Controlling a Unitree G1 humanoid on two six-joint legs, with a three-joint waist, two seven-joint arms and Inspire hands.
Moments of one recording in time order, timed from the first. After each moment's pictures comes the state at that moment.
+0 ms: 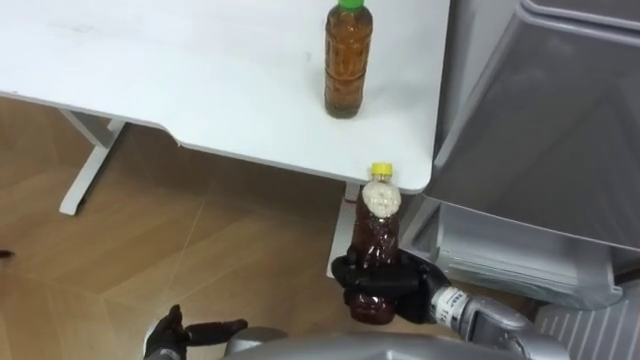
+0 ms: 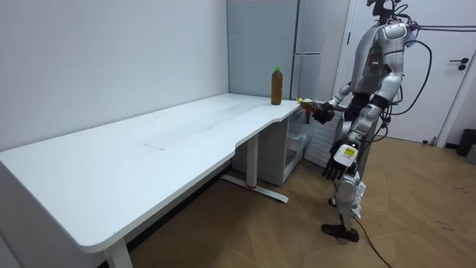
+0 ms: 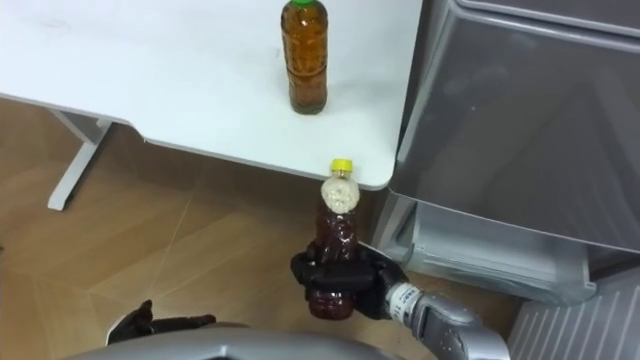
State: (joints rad) left arm 0.25 0.20 -0.02 0.90 -0.22 0.06 0.08; right arm 0.23 -0.26 0.29 0.49 0.57 0.20 0.60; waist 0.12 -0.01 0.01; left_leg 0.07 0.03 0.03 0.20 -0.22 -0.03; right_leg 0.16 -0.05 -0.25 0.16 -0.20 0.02
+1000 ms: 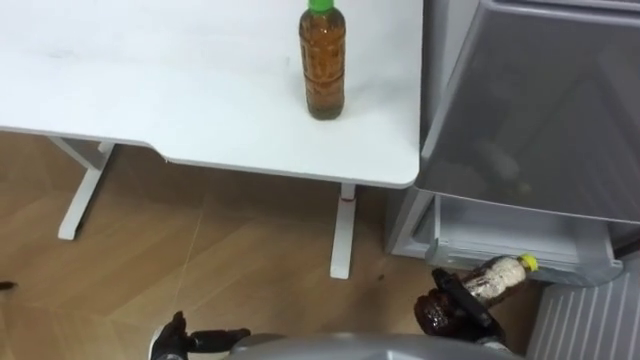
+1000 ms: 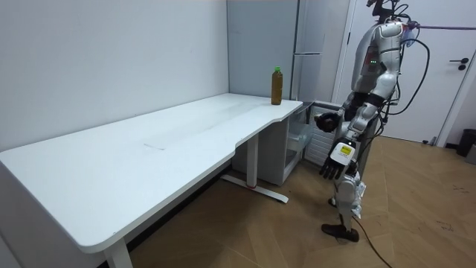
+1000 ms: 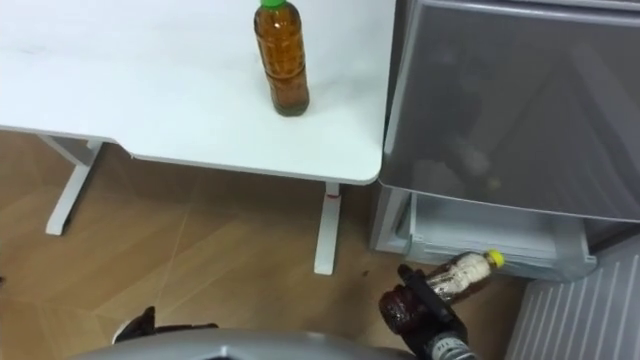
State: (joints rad) left arm 0.25 0.19 -0.04 0.96 -0.18 0.05 0.13; right arm 0.22 -0.23 0.17 0.98 1.33 0.08 0.21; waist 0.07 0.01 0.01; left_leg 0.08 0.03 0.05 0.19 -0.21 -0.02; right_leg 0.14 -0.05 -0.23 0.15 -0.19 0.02
